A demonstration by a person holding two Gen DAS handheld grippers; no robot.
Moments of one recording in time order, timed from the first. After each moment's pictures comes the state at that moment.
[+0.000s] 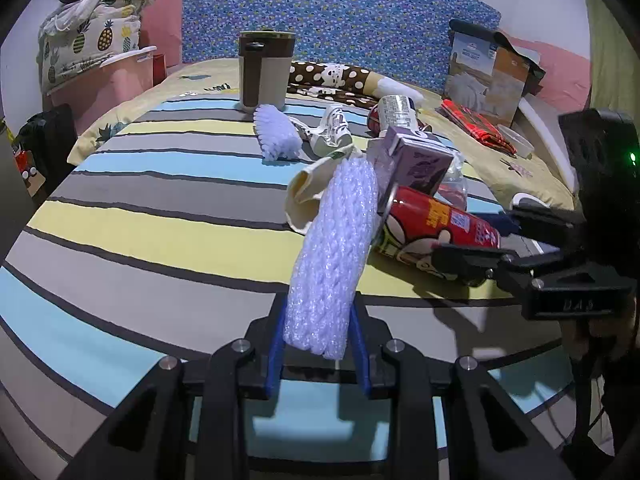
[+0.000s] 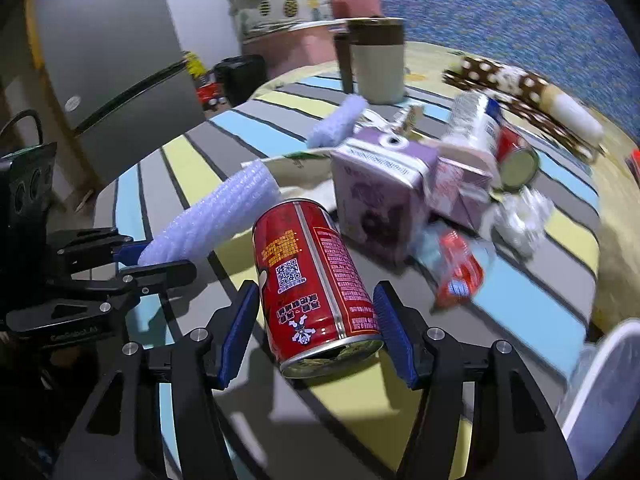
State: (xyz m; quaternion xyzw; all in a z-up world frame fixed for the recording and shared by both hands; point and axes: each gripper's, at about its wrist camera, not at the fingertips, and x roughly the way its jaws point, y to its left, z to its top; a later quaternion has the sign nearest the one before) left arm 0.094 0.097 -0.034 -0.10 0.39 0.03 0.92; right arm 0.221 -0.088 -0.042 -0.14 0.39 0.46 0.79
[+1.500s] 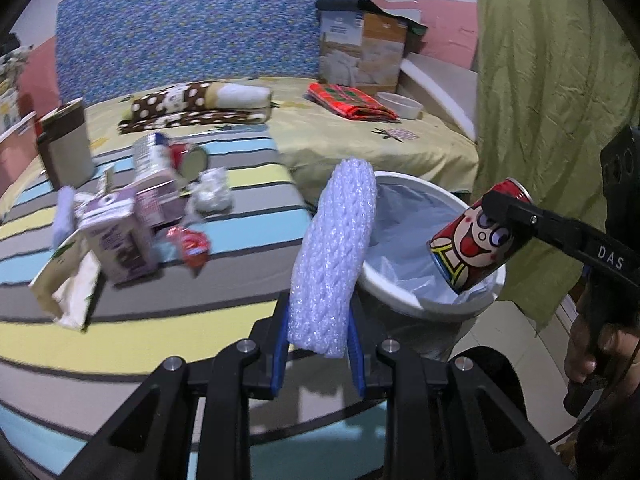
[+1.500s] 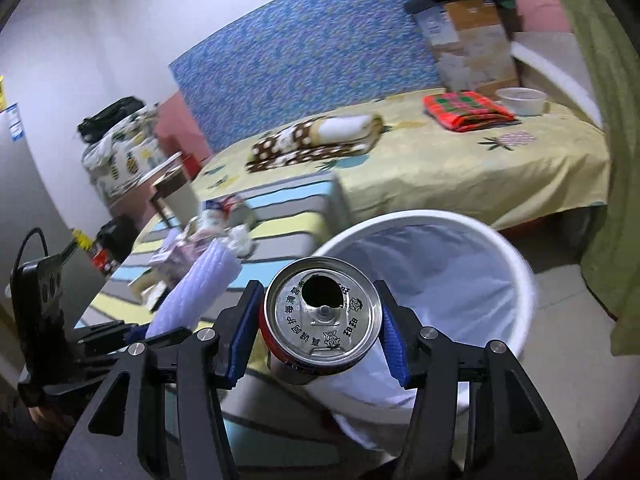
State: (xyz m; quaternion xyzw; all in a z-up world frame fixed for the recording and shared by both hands) left arm 0.143 -0.088 0.007 -0.02 0.38 -0.15 0.91; right arm 0.206 -0.311 -0.006 0.09 0.31 0.21 0.92
